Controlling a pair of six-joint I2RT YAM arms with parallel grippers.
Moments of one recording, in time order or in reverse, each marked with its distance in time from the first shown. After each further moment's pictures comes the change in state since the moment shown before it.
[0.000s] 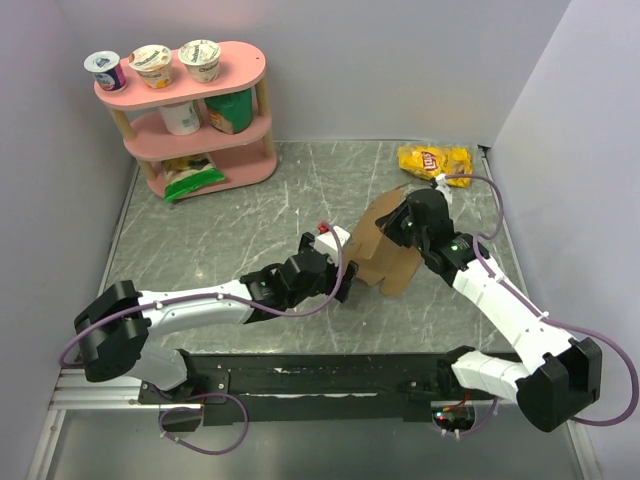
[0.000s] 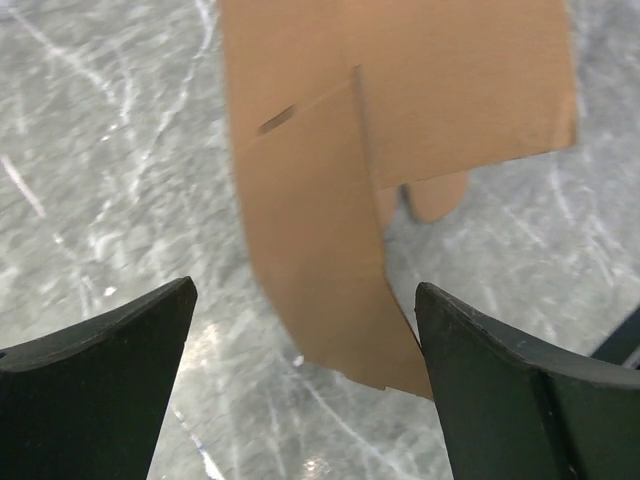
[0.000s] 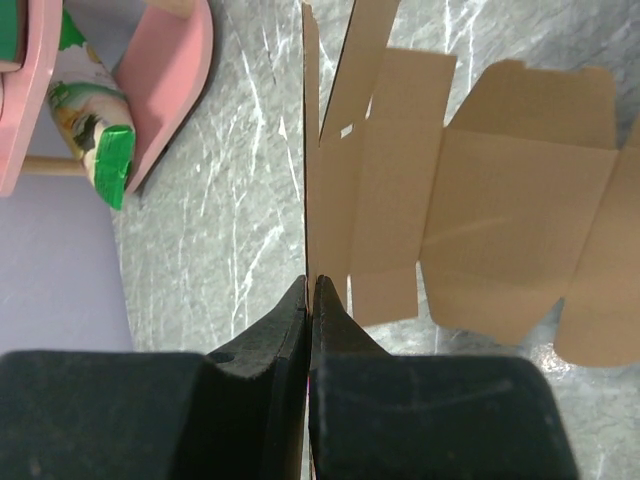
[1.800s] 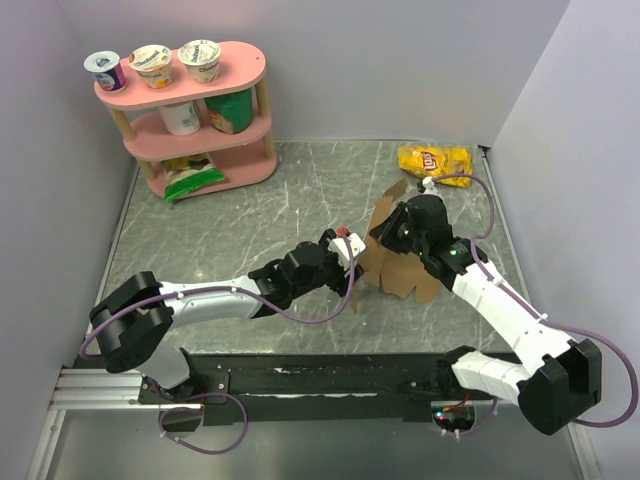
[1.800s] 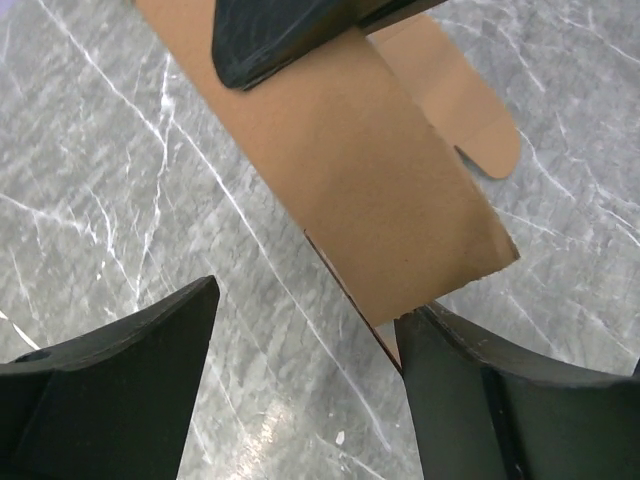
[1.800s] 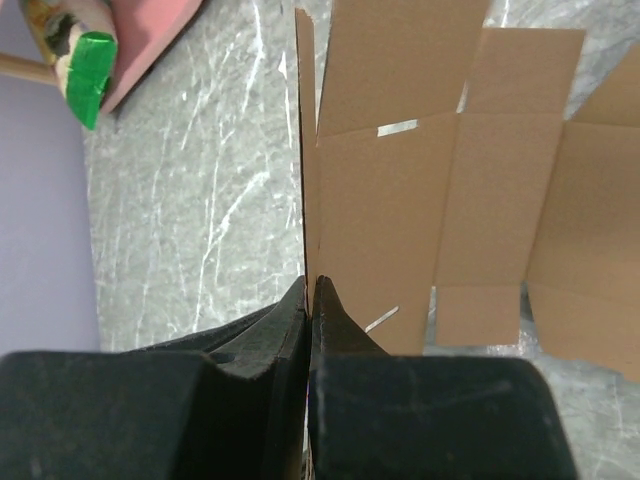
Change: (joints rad) left arm 0.057 0.093 -0.018 0.252 0.232 0.345; right arm 0.002 -0.018 -0.054 0.029 -0.126 -0.136
